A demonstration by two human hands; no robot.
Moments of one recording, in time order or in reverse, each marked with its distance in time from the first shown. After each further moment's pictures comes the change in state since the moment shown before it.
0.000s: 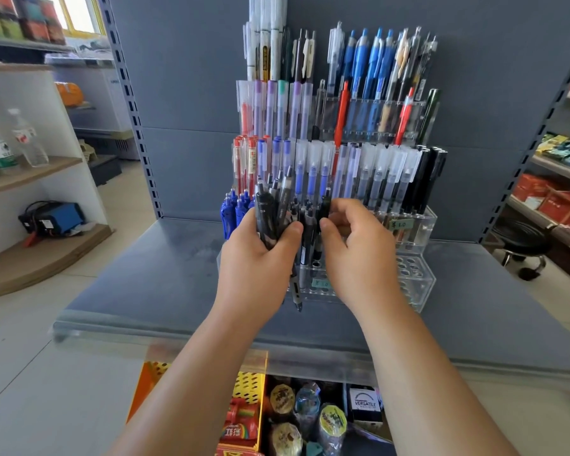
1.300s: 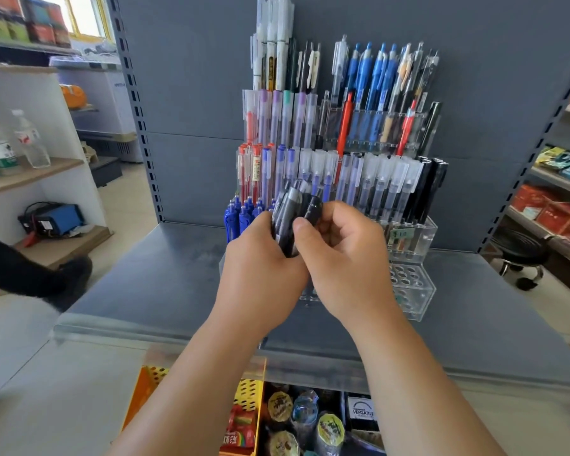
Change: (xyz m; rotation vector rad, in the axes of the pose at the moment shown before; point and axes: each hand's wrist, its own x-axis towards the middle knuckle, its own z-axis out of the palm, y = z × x) left_hand -0.005 0.024 -0.008 0.203 -0.057 -0.021; right_hand -0.012 -0.042 -0.006 0.467 -0.127 -0.033
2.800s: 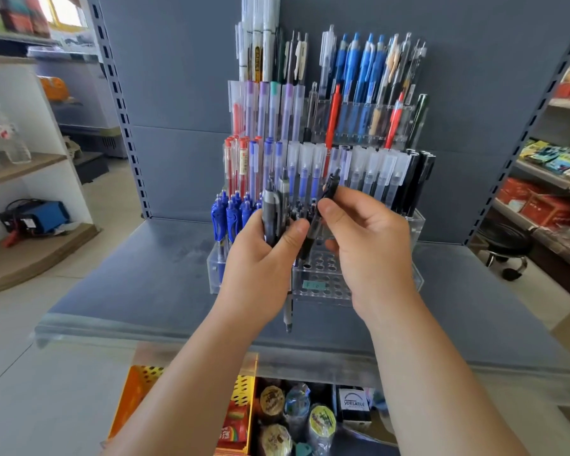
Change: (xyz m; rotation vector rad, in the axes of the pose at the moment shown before) left_hand 0.002 -0.009 0.018 -0.440 -0.082 0.017; right_hand 0.009 0.010 -0.025 0.180 0.198 0.193
